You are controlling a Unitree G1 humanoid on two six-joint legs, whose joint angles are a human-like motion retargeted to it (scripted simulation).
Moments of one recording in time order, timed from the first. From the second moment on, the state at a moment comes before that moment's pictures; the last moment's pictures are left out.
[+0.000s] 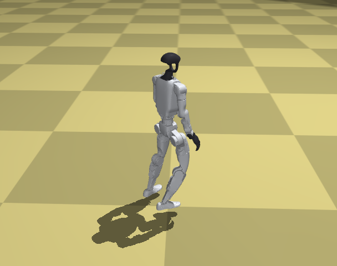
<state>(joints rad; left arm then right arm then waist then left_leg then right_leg) -0.12 0.19 -0.57 1.23 0.43 -0.11 0.18 -0.02 -0.21 0.41 1.18 -0.27 -0.15 -0.31 0.05 -0.04 0.15 0.16 0.08 0.16 0.19 -0.32 -0.04 0.06 -0.19 -0.42 0.52 -0.60 -0.03</state>
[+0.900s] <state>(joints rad) -0.12 0.17 -0.57 1.23 0.44 -0.11 0.20 -0.03 -0.22 0.41 1.20 -0.25 -0.15 -0.32 0.04 -0.03 0.15 0.14 0.08 0.17 0.20 -0.34 -0.04 0.06 -0.19 -0.43 0.51 -0.59 -0.02</state>
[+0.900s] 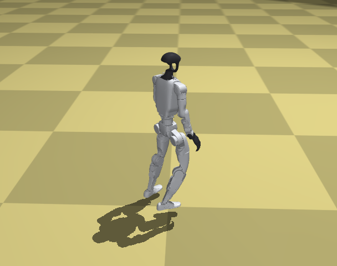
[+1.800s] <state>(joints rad) -0.13 0.16 -0.56 1.22 0.42 -0.12 0.11 -0.02 -0.22 0.42 1.23 -0.22 -0.14 -0.24 0.05 -0.04 0.15 0.17 0.07 0.16 0.15 -0.31 -0.04 0.08 -0.19 -0.45 0.50 -0.57 -0.03</state>
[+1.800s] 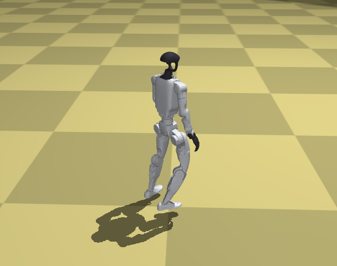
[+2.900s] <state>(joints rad) -0.17 0.25 -0.47 1.22 0.23 -0.05 -0.04 -0.08 -0.27 0.39 1.16 -0.07 -0.07 -0.11 0.01 0.05 0.06 -0.11 0.33 0.51 0.70 -0.54 0.00 -0.06 -0.11 -0.83 0.32 -0.44 -0.09</state>
